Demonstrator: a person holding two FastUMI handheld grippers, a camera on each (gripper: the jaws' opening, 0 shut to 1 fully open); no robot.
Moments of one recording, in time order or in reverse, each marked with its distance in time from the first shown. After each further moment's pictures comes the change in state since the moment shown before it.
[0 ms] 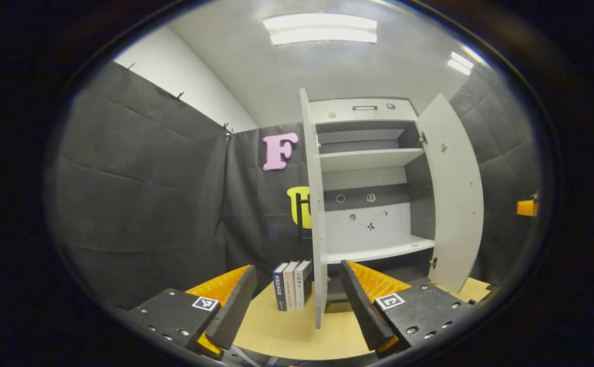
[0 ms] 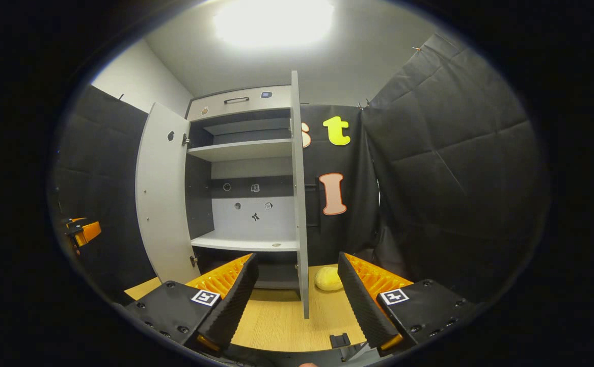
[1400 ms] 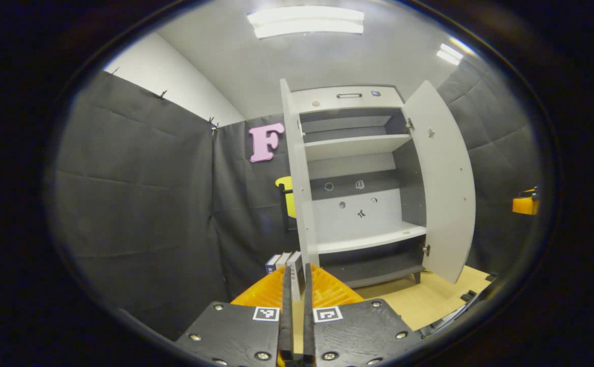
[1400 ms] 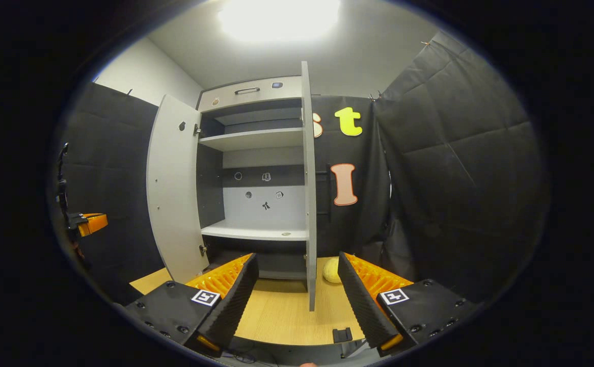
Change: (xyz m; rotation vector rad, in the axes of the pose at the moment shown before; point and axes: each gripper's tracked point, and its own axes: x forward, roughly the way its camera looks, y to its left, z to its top) left arm 0.007 -0.029 -0.014 0.047 0.061 -0.057; right arm -0.004 0.003 -0.017 -0.029 0.060 0.068
